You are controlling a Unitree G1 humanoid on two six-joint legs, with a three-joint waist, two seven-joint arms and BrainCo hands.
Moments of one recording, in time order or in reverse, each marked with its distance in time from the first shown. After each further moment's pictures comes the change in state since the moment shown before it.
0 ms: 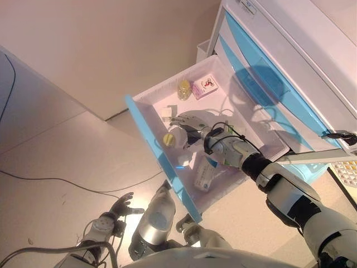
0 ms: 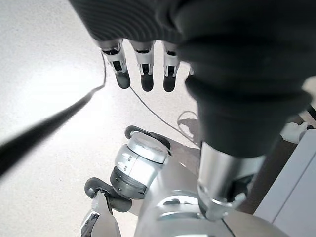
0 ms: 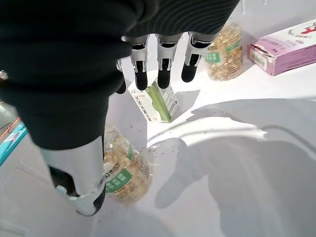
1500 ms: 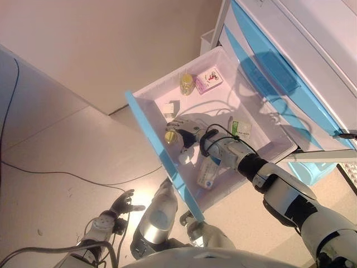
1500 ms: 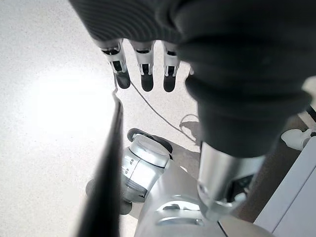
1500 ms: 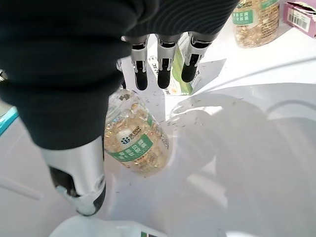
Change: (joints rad) left arm 0.000 0.000 0.000 -0.020 -0.030 -0.019 -0.003; right arm -0.009 0.038 0.030 0.000 -0.049 -0.001 0.025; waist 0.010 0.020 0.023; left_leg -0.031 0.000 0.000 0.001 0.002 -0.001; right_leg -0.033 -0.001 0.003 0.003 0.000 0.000
